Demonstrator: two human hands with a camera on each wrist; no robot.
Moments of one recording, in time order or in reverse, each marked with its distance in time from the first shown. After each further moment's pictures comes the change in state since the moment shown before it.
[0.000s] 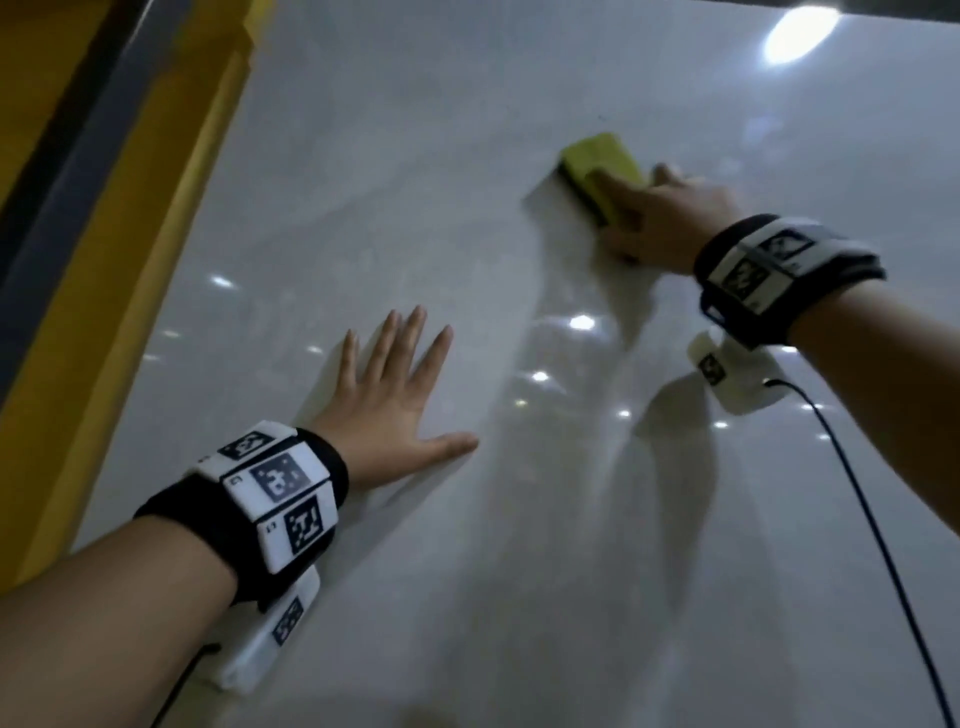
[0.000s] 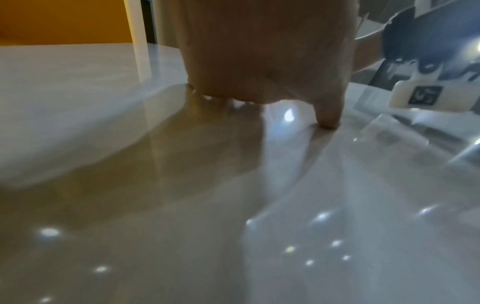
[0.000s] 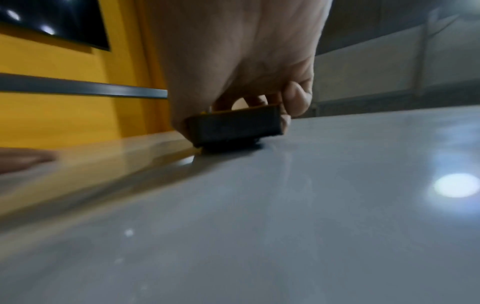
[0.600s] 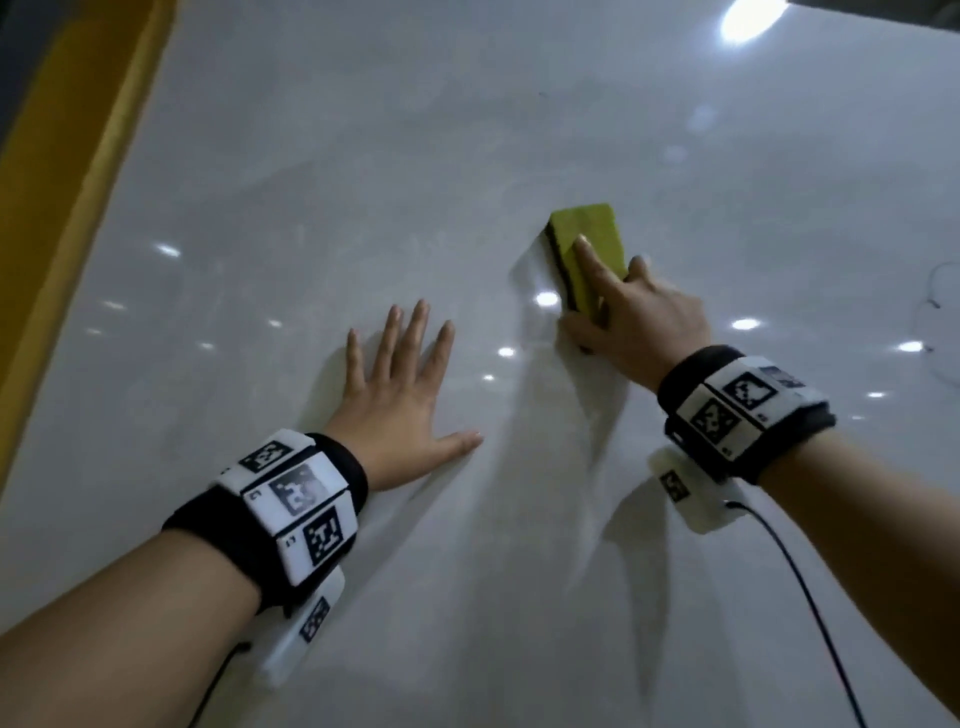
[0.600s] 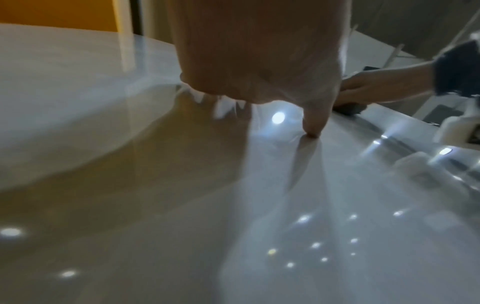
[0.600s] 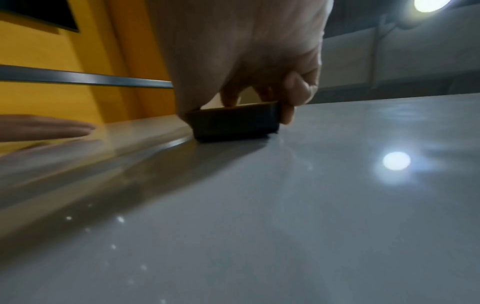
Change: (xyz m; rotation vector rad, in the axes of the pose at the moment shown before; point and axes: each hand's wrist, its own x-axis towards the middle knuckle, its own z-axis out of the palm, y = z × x) left_hand -0.007 0.062 0.002 -0.038 -0.011 -0.002; right_hand -0.103 0.003 0.032 0.120 -0.021 0.067
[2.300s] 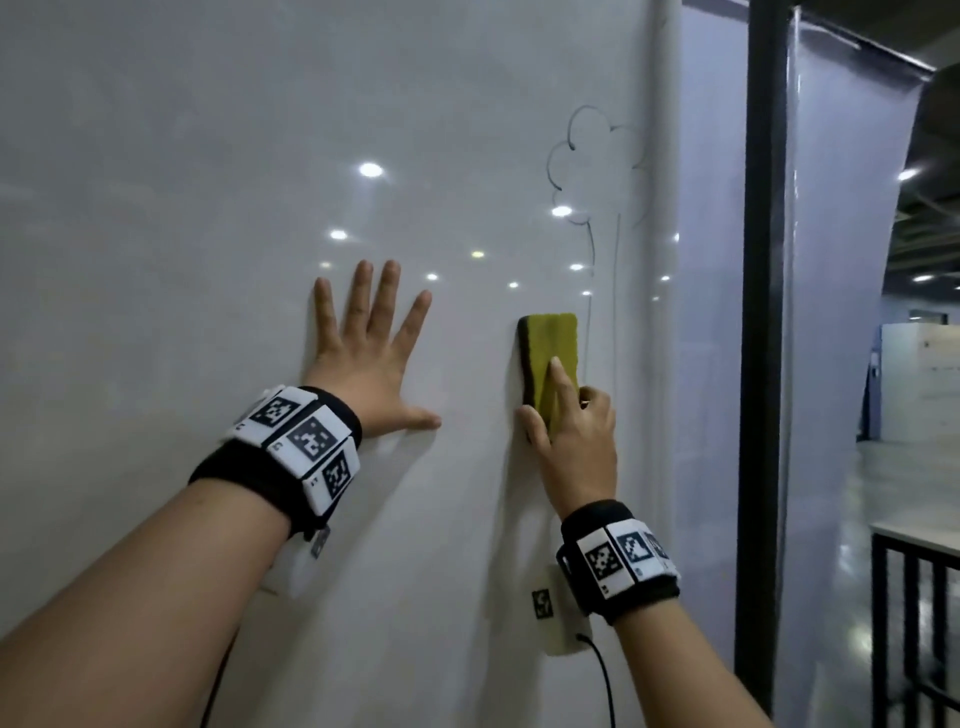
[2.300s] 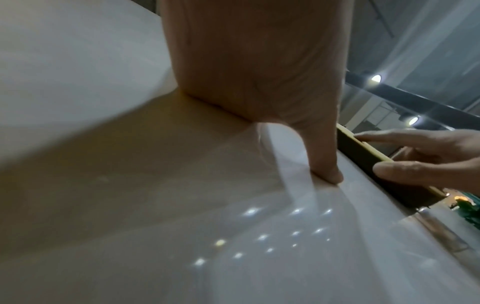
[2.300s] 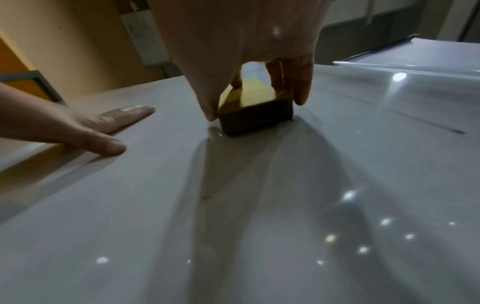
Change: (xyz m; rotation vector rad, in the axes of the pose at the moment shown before) left_hand 0.007 0.288 0.070 0.016 -0.140 0.216; right_hand -0.276 0.223 0.088 0.290 0.026 0.540
